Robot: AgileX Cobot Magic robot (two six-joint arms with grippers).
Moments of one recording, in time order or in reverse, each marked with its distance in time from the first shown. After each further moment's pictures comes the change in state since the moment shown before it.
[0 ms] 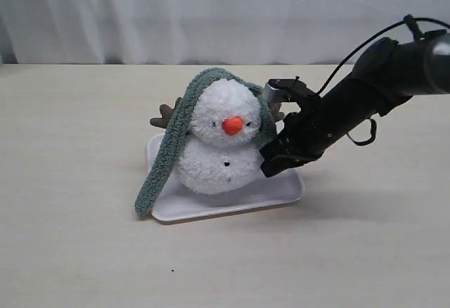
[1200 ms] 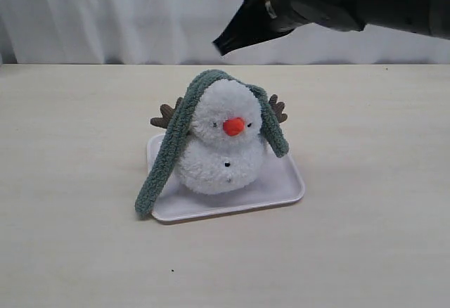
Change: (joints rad) left arm 0.000 0.000 0.000 0.000 0.000 0.000; right arm 0.389 -0.233 -0.244 -1.564 -0.245 1.368
